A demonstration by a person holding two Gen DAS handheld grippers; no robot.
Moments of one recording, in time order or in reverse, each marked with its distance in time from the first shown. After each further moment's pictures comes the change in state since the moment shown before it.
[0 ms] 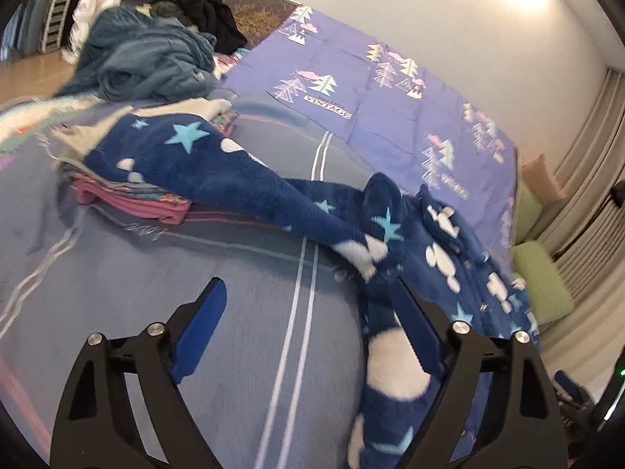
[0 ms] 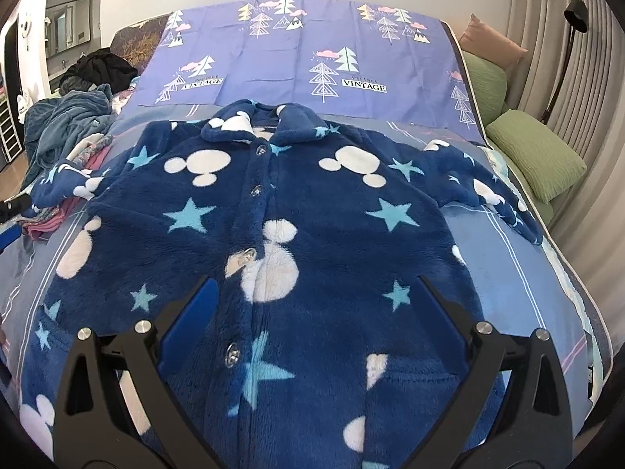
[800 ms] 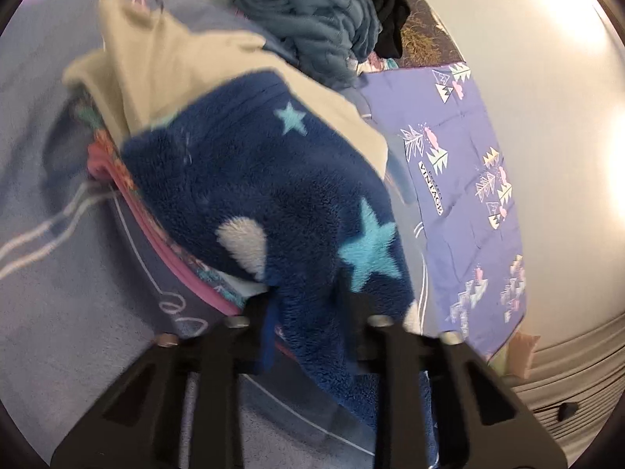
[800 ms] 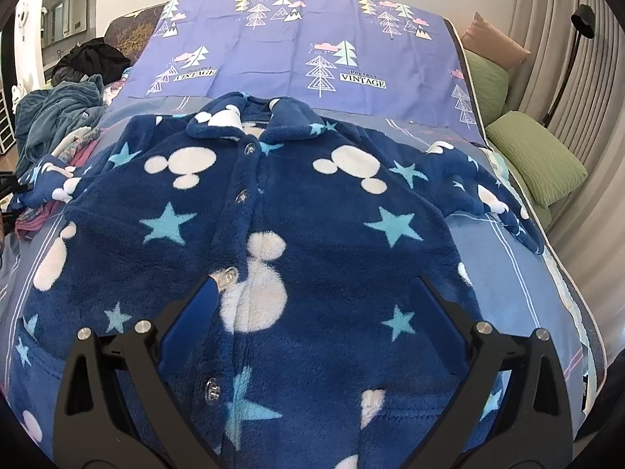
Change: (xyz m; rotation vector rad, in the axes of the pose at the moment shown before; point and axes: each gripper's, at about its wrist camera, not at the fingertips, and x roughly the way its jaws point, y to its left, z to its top) left arm 0.092 0.170 0.086 -0.626 -0.010 0.027; right arm 0.025 -0.004 0.015 -0.020 0.020 -0.023
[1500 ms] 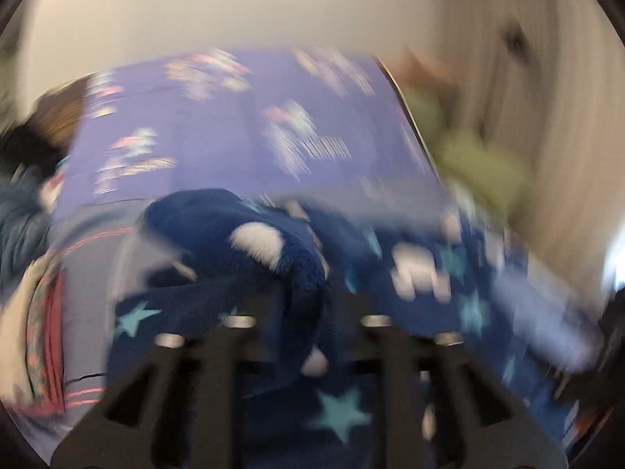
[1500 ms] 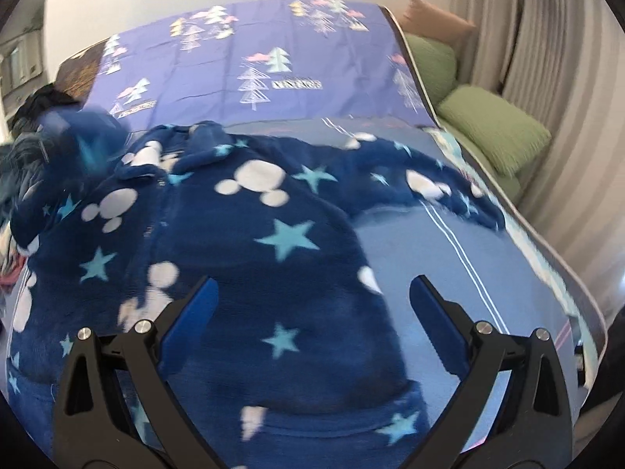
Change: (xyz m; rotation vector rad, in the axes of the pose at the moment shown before) left arm -0.021 -0.290 -0.326 1.369 0.134 -0.217; right arm -0.002 -0.091 0.000 0.191 -0.002 -0.090
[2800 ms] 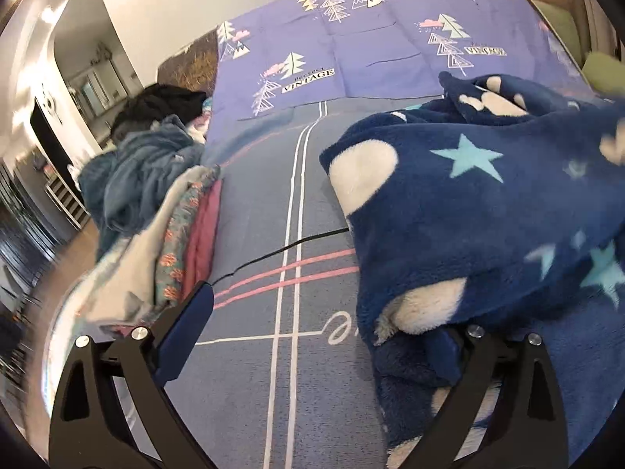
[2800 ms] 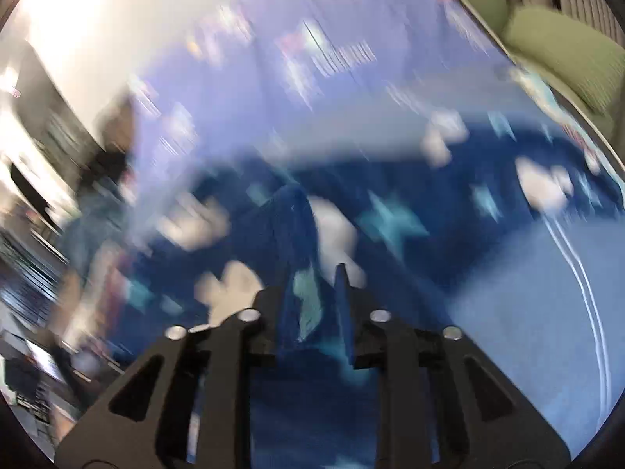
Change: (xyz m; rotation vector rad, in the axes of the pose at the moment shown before) left arm 0.010 0.127 -0.094 -0.075 0.214 0.638; right arm 0.098 -0.001 0.072 0.200 0.225 0.372
